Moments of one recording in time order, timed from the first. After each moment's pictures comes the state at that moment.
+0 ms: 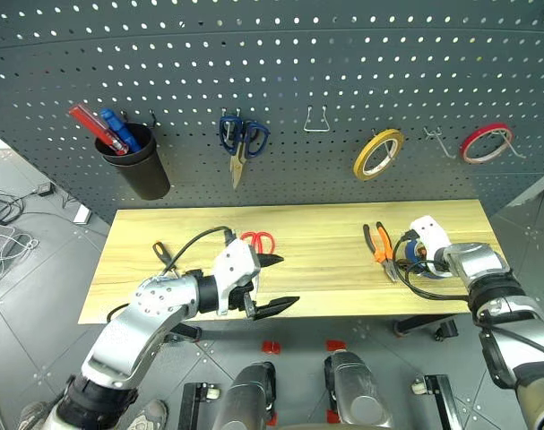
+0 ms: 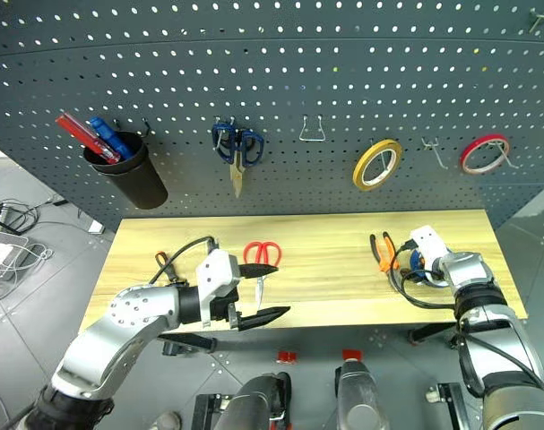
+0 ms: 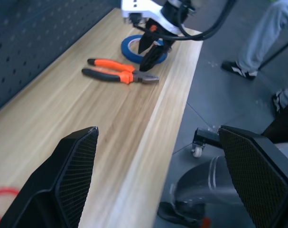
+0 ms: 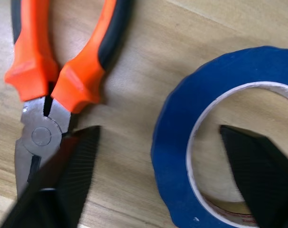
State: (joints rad) left arm -0.18 0.63 -0.21 -0.41 -0.35 0.45 -0.89; right arm -0.76 -0.56 0.14 0.97 -0.08 0.53 0.65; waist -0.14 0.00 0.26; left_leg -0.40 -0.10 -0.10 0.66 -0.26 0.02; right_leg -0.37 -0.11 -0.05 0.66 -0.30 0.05
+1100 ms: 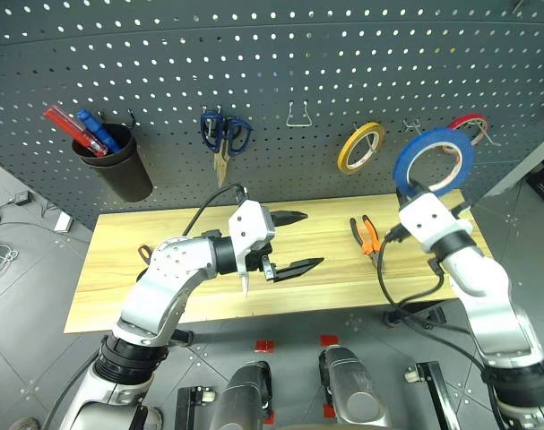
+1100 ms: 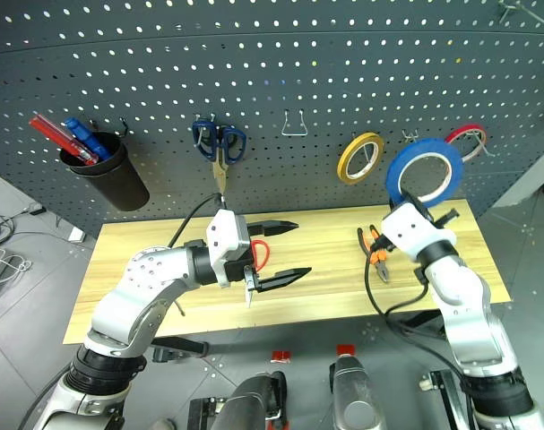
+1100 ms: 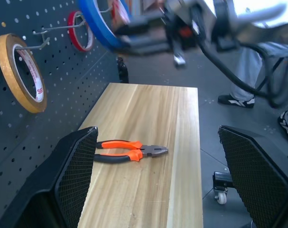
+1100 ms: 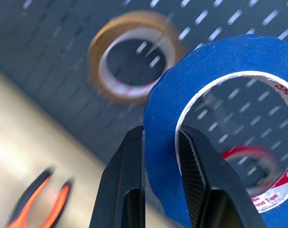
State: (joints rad) left arm -0.37 0.50 -0.18 -0.32 -0.35 0.34 -0.91; right arm -0.26 -0.52 0.03 -0.30 -0.28 0.19 0.23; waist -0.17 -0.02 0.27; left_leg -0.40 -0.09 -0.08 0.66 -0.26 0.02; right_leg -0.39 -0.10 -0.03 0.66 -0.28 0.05
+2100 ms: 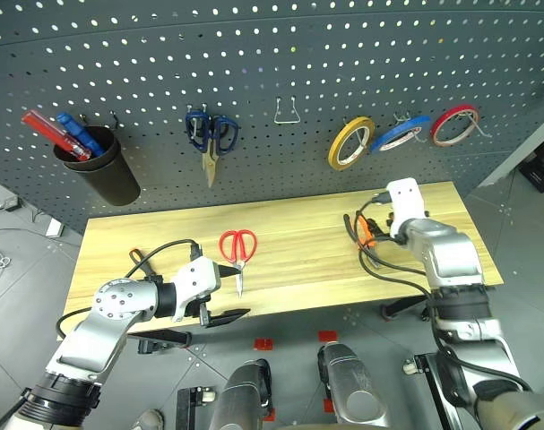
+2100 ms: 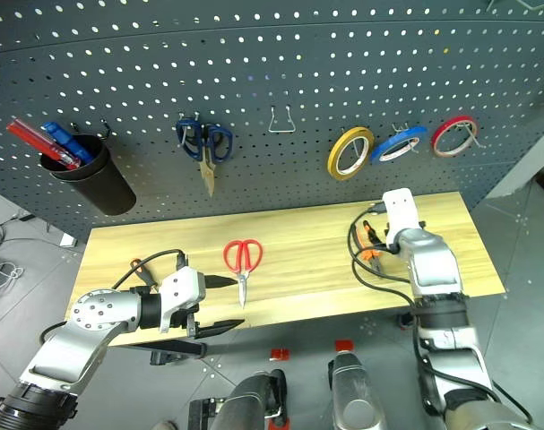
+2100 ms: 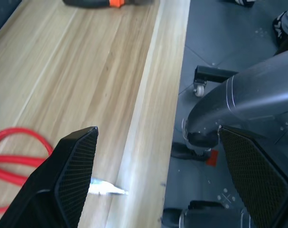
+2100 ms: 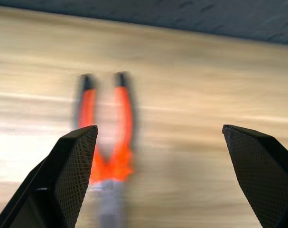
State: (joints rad) left arm -0.08 0.78 -0.11 -0.14 -0.23 0.14 -1.06; right arm -0.66 -0.25 -0.05 0.16 -0.03 1.06 0.23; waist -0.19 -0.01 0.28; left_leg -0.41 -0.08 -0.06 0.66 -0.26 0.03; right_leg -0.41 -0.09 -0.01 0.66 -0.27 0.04
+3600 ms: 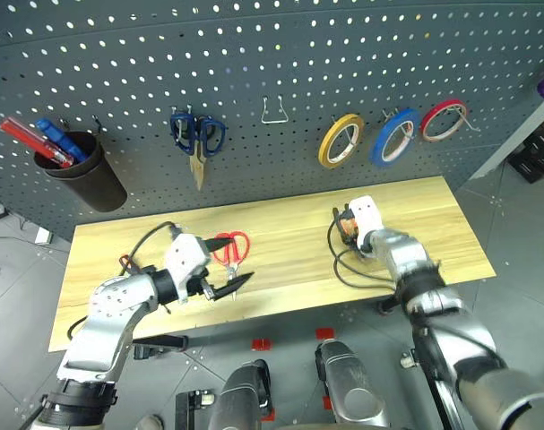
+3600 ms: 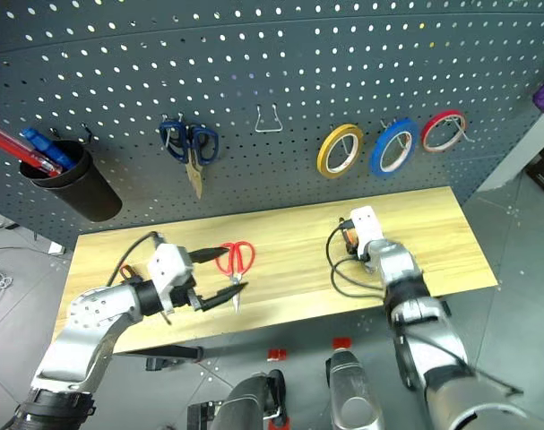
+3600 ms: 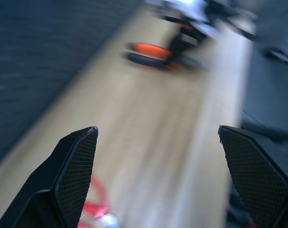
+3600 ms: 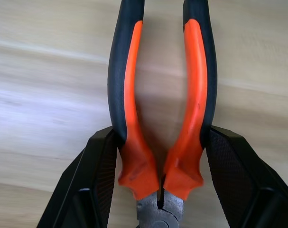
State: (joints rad) left arm -0.05 0.61 0.11 -0.17 -0.35 0.15 -0.86; right arm -0.59 -0.14 0.07 0.42 -0.04 0.59 0.25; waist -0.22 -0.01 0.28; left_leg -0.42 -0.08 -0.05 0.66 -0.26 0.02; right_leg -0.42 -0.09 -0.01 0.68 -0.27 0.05
